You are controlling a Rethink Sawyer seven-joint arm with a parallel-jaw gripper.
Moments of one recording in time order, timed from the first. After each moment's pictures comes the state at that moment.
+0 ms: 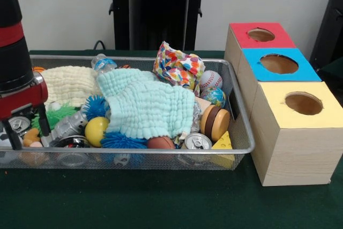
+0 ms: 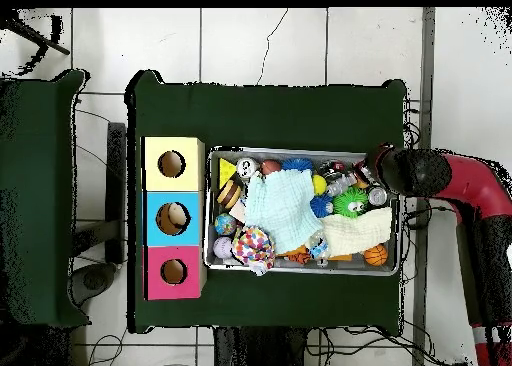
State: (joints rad) arm -1.05 -0.33 0.83 1.27 -0.81 0.92 0.85
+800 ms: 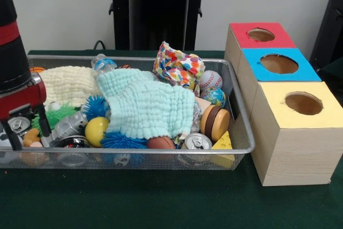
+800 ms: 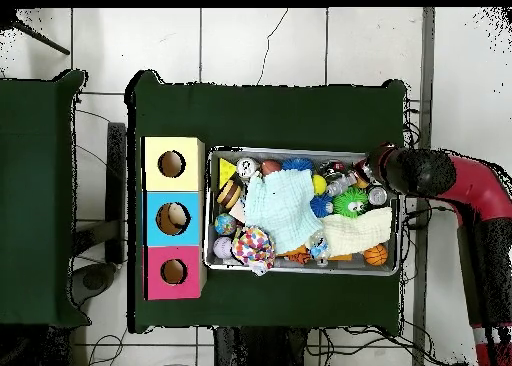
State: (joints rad) arm -1.07 -0.31 0.83 1.26 -0.76 0.91 0.85
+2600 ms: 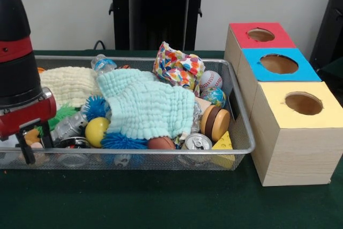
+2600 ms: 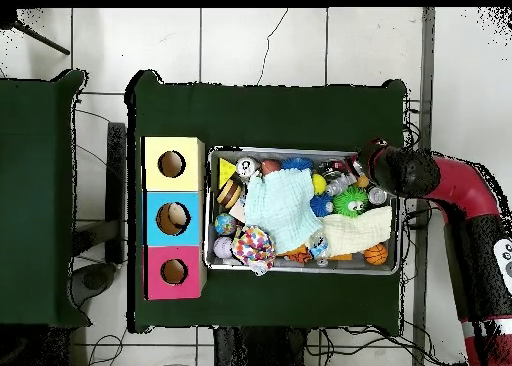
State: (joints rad) arm -1.05 -0.27 0.82 1.26 -0.78 0.80 0.85
